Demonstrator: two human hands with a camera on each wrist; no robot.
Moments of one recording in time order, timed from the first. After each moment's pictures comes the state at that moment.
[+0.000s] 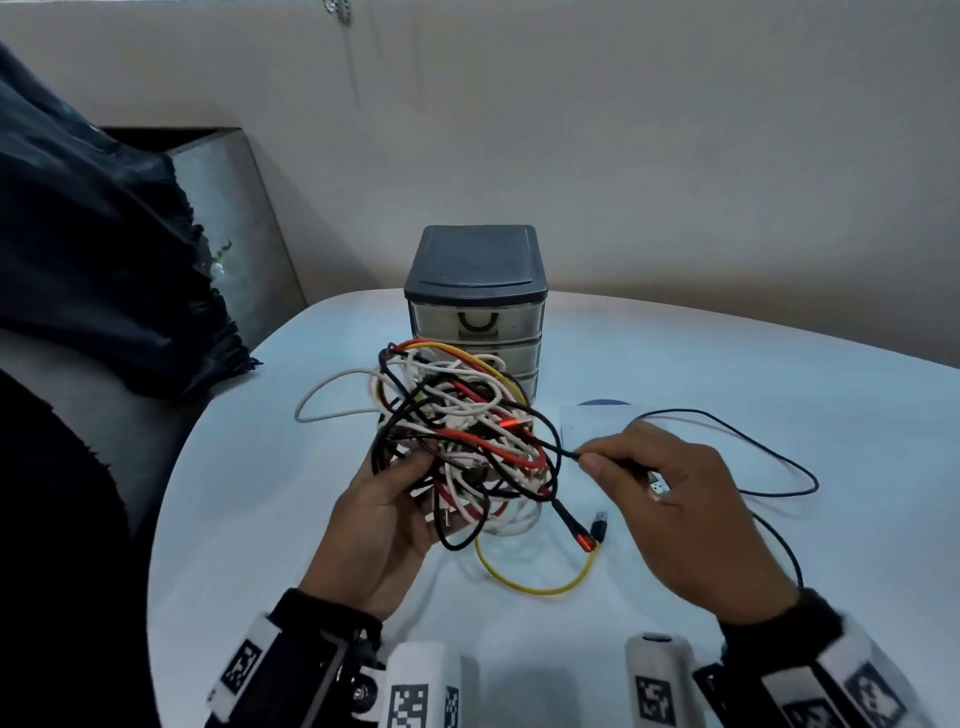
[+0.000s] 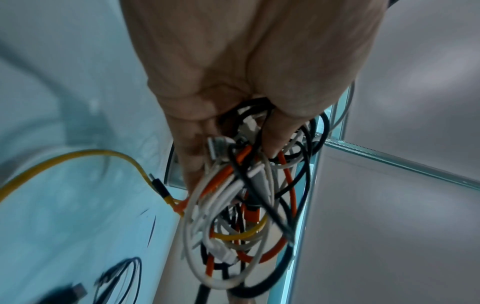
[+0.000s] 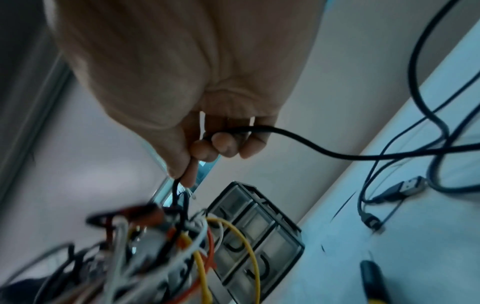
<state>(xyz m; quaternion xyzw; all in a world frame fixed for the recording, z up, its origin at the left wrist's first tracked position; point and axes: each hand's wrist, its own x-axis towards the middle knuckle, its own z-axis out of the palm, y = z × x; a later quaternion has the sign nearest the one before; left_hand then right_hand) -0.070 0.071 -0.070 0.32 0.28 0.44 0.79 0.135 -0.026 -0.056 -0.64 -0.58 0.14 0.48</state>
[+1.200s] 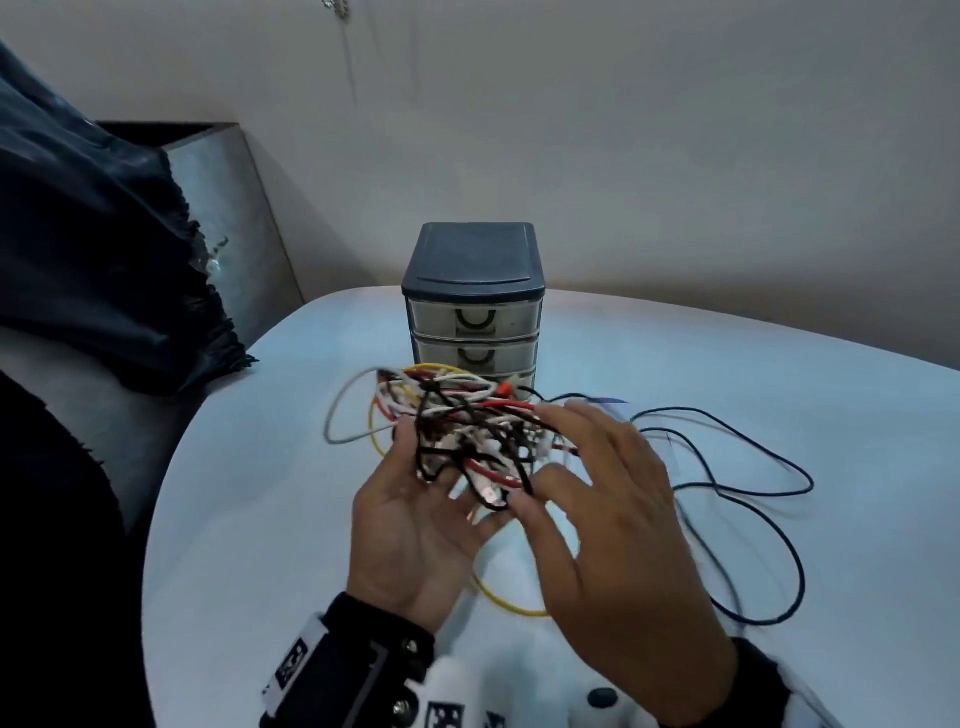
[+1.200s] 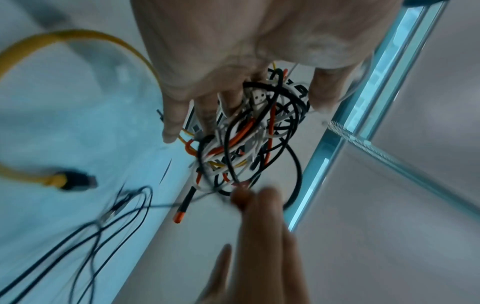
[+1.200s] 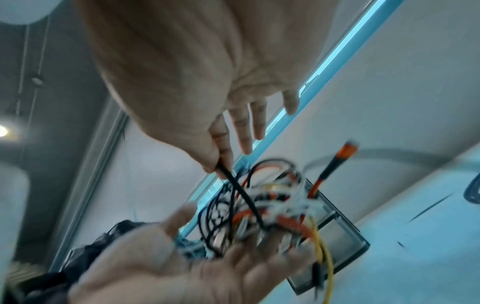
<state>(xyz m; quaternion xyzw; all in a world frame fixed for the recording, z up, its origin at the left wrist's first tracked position) -0.045 0.053 -0.067 0.18 0.26 0.43 0.85 0.076 -0.035 -0.045 -0.66 -0.65 -0.04 0.36</state>
